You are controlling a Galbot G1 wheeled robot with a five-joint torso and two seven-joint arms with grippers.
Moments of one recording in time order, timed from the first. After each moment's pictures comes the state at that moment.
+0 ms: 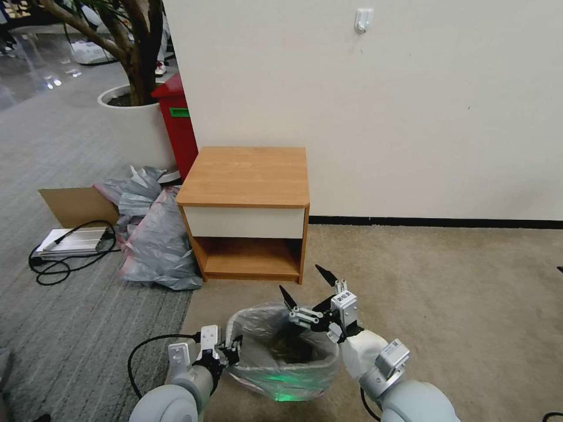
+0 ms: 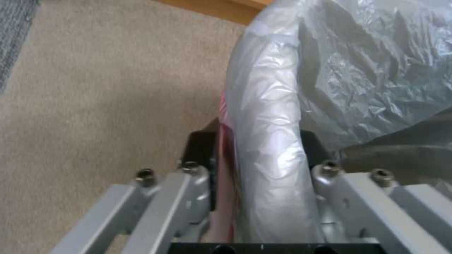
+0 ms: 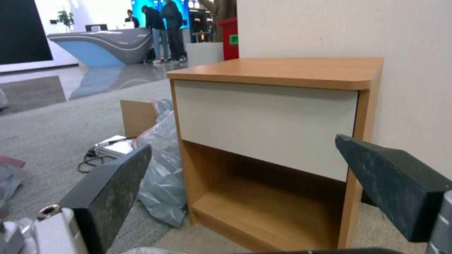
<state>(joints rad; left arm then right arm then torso) 1.64 -1.32 -0.40 -2.14 -0.63 0.66 -0.24 -1.53 1.13 0.14 2.19 0.20 -0.02 -0.04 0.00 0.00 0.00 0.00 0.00</state>
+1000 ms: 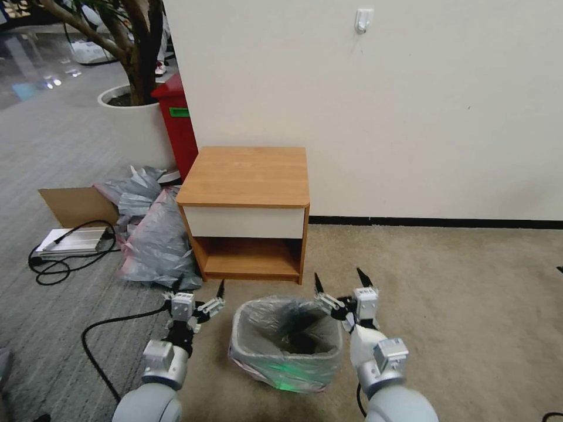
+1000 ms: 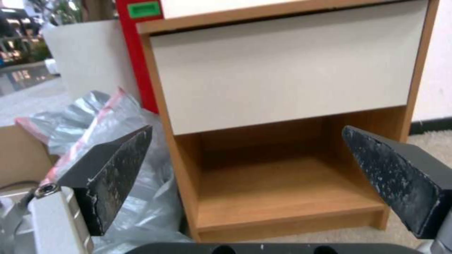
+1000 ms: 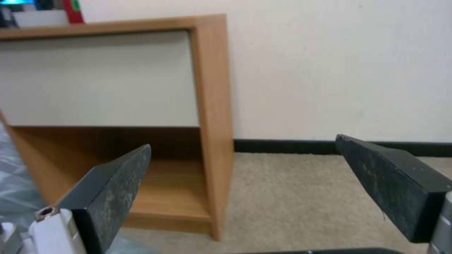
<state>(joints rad) 1.66 -1.27 -0.49 -2.01 -0.12 -0.17 -0.09 -1.61 1.30 0.18 2.09 0.08 -0.02 0.32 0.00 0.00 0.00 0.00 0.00</state>
